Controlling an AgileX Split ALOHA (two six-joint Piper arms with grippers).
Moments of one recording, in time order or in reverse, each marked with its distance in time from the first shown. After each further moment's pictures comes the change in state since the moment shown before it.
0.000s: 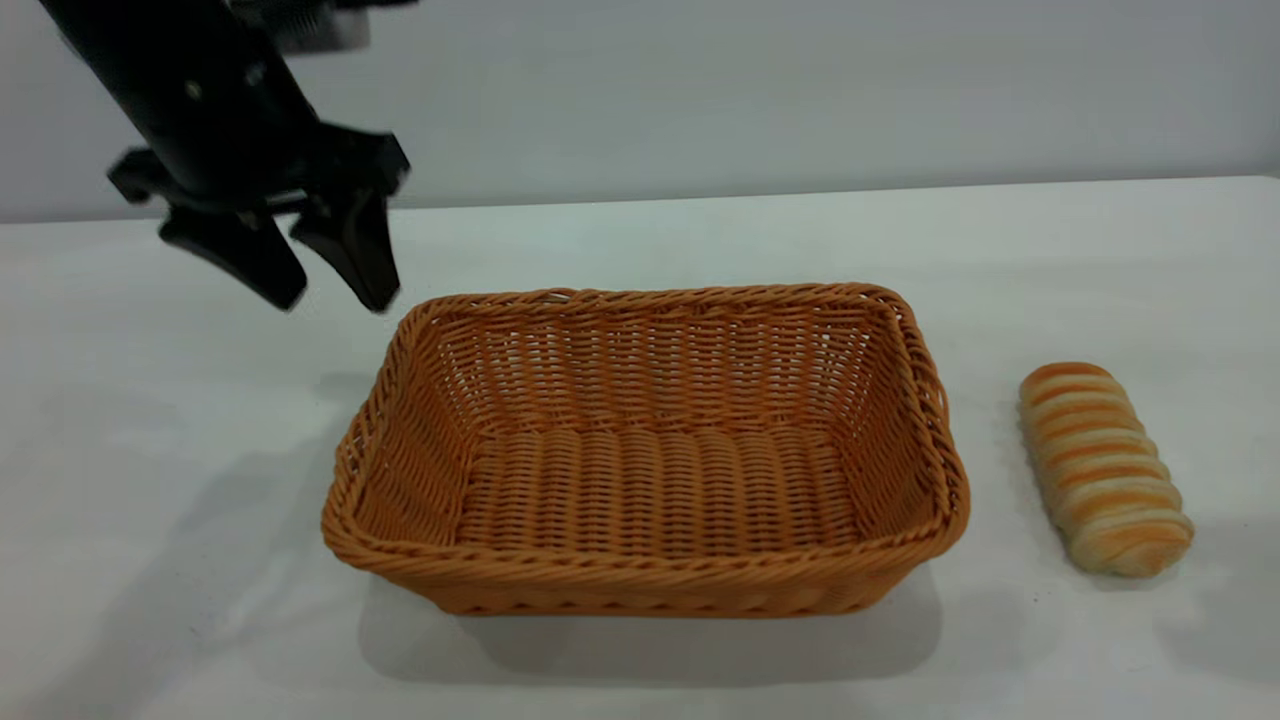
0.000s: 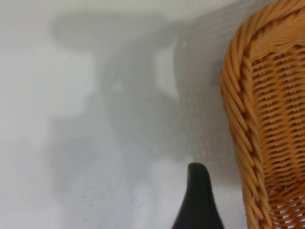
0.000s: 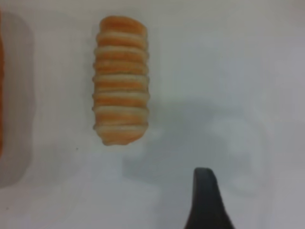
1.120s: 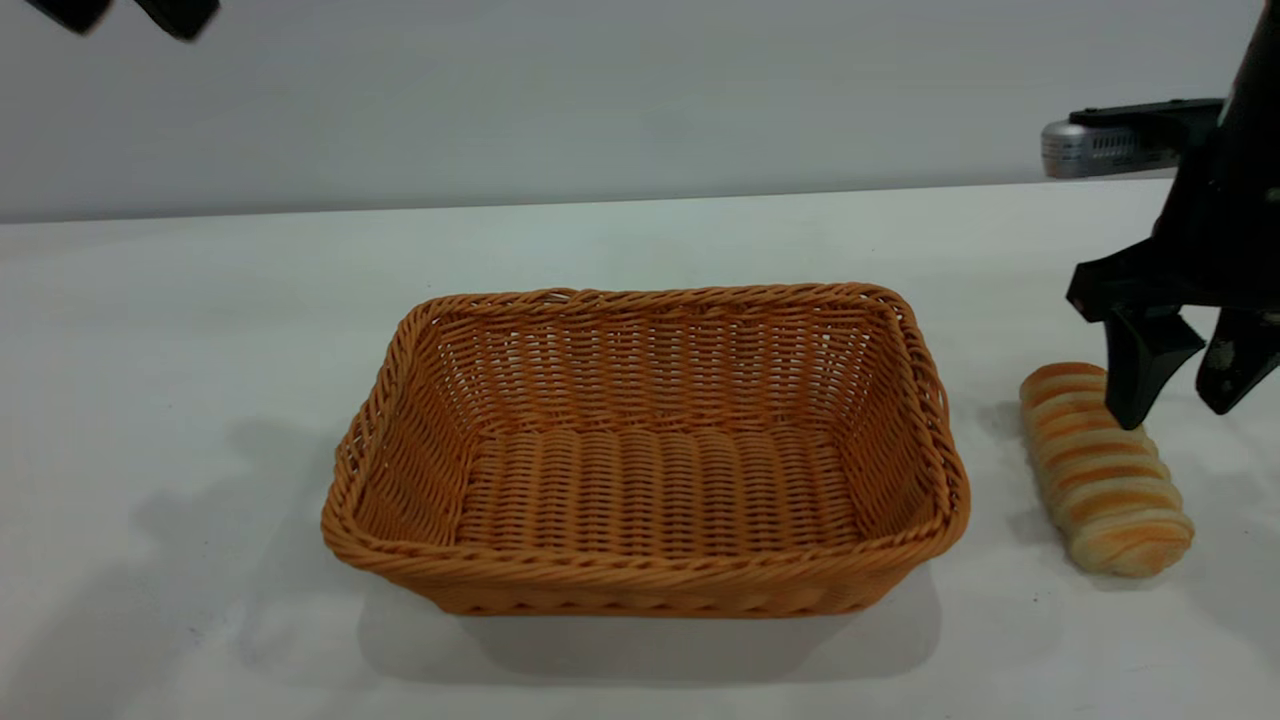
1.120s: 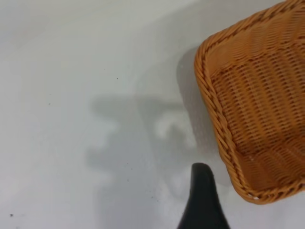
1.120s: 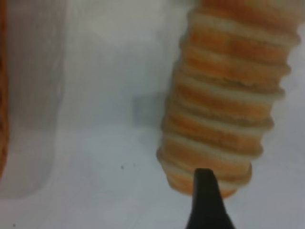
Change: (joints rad) left arm 0.000 -0.410 0.000 0.094 0.218 0.000; right arm 0.000 0.690 -0.322 0.272 -0.030 -0.333
